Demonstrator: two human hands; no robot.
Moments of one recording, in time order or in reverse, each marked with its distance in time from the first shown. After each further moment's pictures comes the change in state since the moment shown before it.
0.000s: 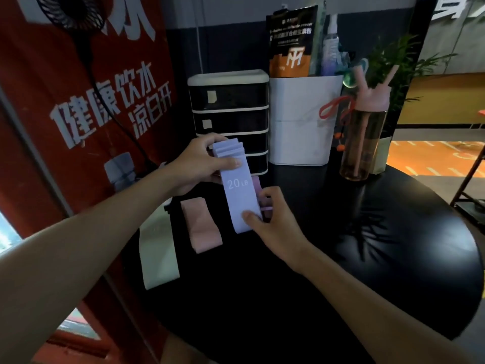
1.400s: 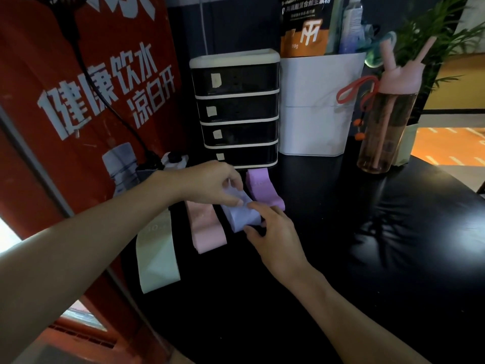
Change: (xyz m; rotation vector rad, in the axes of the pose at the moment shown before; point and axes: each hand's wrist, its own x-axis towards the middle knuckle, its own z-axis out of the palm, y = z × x) left_hand 0.031 -0.052 -0.010 1.068 -0.409 0.219; right_hand 0.008 0.052 0.025 -0.365 0.055 -0.148
